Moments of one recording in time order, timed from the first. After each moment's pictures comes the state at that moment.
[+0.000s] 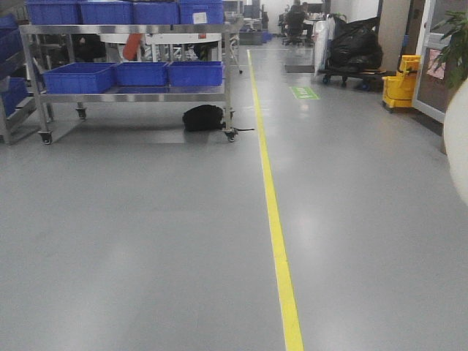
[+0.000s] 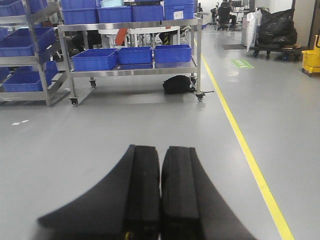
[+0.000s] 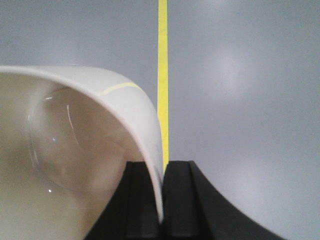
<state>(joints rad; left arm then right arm) -0.02 -0.01 0.01 -0.07 0.08 0.10 -0.15 0.45 -0.60 0.22 0.88 -0.07</state>
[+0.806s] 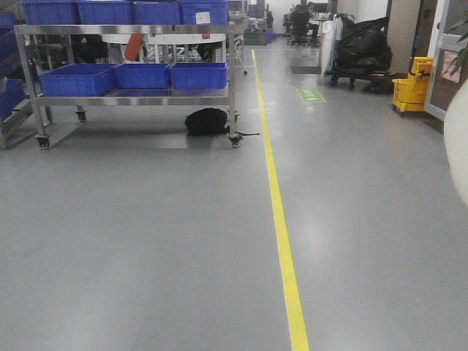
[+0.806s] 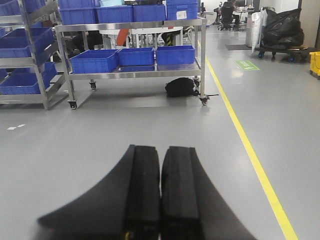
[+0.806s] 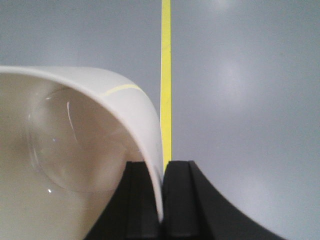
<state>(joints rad) -0.02 -0.01 0.01 -0.07 0.08 0.10 -0.15 0.45 -0.60 0.22 0.88 -0.07</state>
